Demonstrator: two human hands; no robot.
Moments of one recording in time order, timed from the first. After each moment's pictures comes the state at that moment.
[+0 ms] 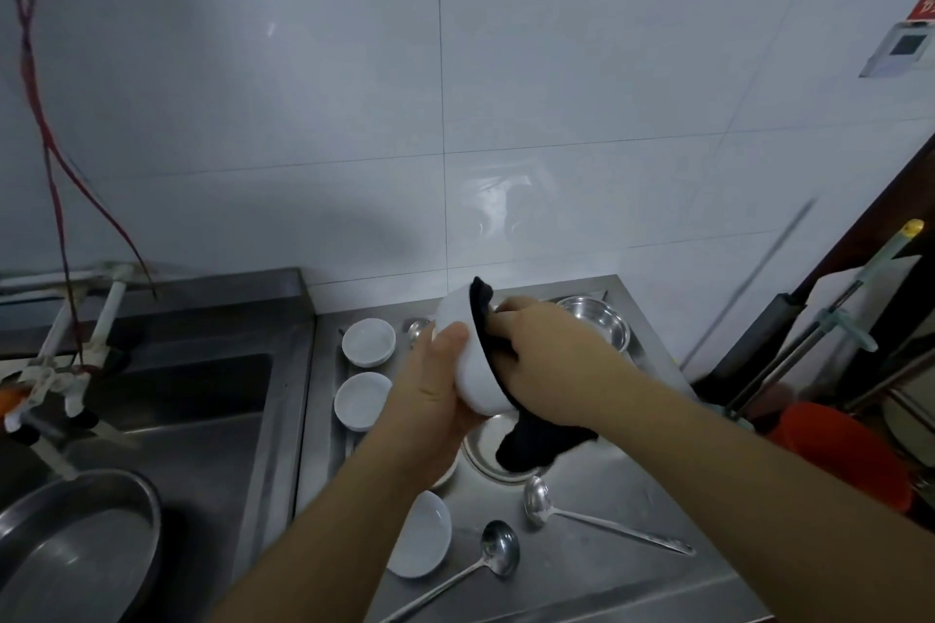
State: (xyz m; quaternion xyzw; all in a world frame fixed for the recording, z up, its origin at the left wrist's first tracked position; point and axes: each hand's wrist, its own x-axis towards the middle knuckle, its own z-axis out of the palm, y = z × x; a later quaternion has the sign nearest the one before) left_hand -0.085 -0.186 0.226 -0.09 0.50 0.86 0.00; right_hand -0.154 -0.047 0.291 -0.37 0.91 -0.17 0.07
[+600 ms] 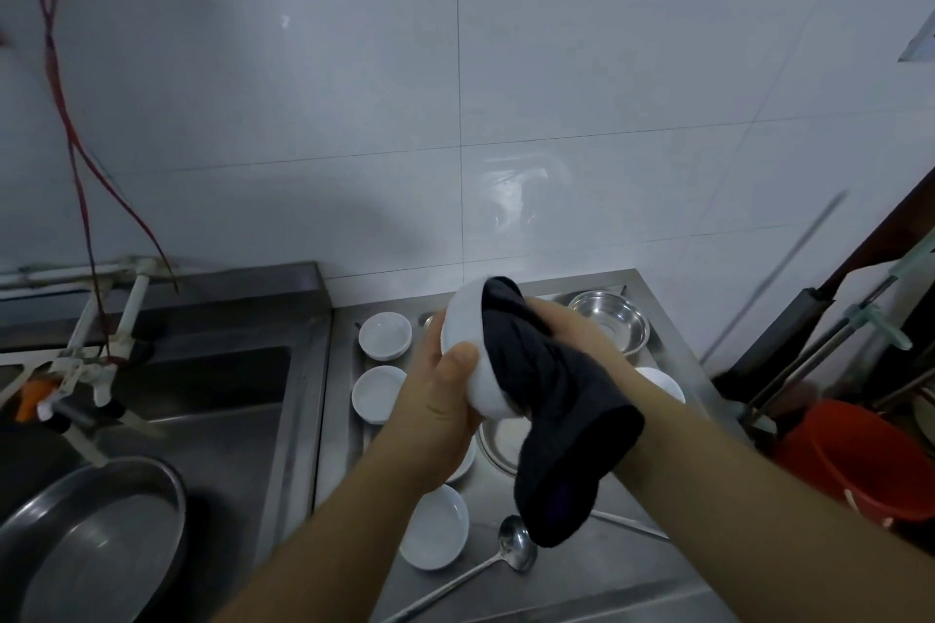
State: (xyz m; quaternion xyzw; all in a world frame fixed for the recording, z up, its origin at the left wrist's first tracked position) left_hand -0.075 -0.195 0.228 -0.03 0.53 0.85 -0.01; right_hand -0.151 -0.064 0.288 -0.09 0.73 -0.61 0.29
